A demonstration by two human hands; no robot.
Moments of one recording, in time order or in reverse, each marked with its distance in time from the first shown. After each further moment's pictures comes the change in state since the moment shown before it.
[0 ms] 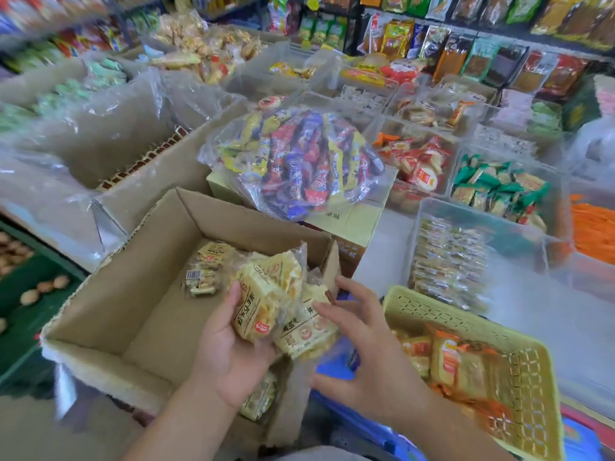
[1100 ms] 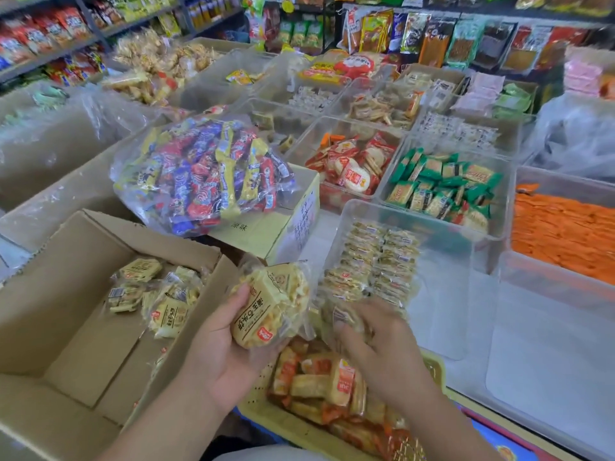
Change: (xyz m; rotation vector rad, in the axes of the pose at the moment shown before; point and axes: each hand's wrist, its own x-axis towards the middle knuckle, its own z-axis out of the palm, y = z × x) left_hand 0.073 -0.168 0.120 0.230 0.161 0.022; right_hand -0.059 0.147 -0.169 0.122 0.125 0.328
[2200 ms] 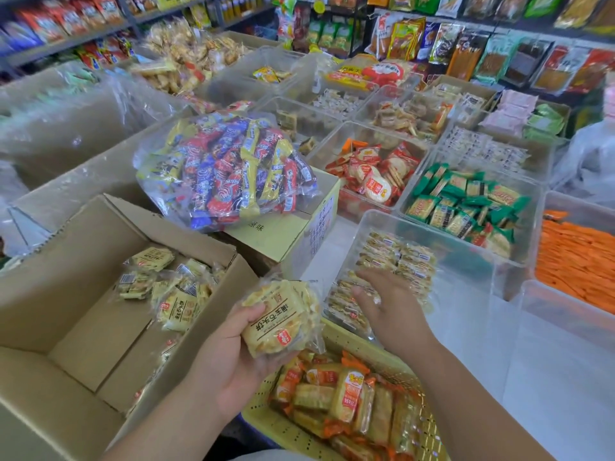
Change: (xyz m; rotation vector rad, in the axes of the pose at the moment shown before) left_hand 0.004 -0.001 -0.015 0.003 0.118 -0.002; right_hand 0.082 0.041 0.001 -0.285 -0.074 -0.016
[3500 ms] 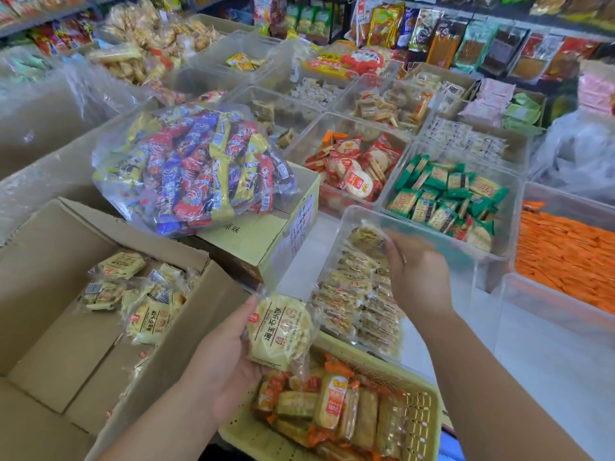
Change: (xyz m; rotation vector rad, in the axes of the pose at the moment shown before) left_hand 0.025 -0.008 0.021 0.297 0.044 -0.038; right_hand 0.041 0.023 -0.047 -0.088 0.401 -0.025
